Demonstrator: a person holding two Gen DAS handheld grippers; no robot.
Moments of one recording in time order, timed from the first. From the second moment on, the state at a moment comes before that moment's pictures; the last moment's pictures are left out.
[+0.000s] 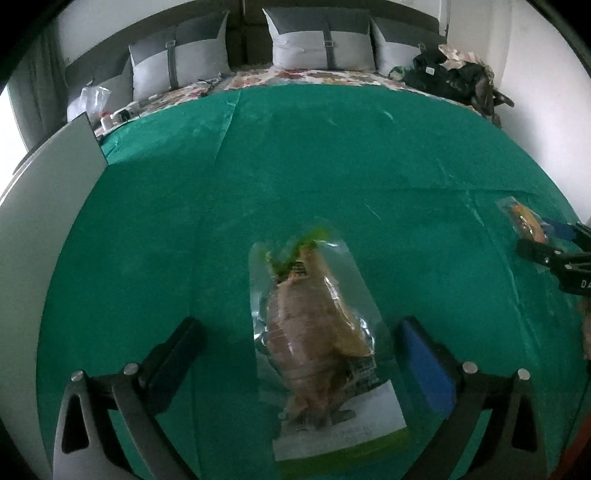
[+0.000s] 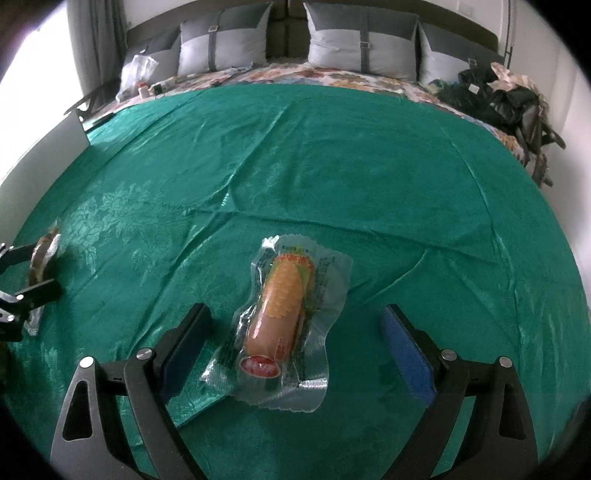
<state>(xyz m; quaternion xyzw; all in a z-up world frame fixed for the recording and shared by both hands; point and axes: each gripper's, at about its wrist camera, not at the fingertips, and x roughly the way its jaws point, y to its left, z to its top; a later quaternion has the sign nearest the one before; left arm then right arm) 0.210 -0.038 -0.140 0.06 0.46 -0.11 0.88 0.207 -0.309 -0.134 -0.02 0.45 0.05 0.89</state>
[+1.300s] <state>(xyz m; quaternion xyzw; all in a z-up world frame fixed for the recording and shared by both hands) 0.216 -0.043 -0.140 0.06 0.46 -0.12 0.88 0.202 -0.288 -0.133 -0.02 0.46 0.05 0.89</state>
